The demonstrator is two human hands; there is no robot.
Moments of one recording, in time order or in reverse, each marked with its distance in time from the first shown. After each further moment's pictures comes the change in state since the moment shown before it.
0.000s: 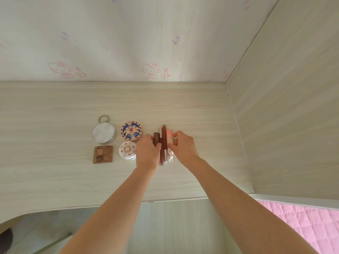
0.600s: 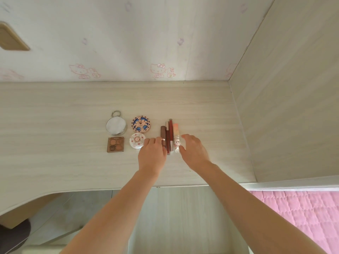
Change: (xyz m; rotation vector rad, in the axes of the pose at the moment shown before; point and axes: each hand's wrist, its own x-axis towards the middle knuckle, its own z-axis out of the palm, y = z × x) left_hand -0.054 -0.014 -0.022 0.437 -0.013 0.293; right_hand -0.055 0.020 -0.003 -0.234 0.057 -0.176
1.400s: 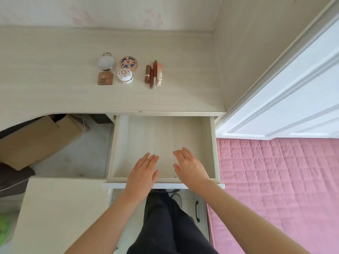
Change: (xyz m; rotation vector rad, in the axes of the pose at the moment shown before) left_hand -0.318 -0.005 0.093 0.043 -0.142 0.257; right_hand -0.284 0.115 0.080 -0.166 -0.106 -0.291
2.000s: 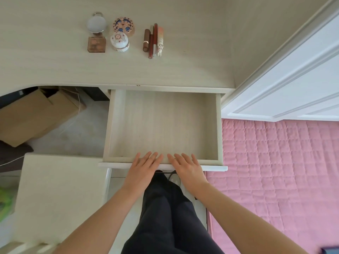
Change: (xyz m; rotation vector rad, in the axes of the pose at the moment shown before) left_hand -0.036 -0.004 0.043 0.218 -0.195 0.090; right_hand -0.045 0.014 0.069 -0.218 -0.257 -0.070
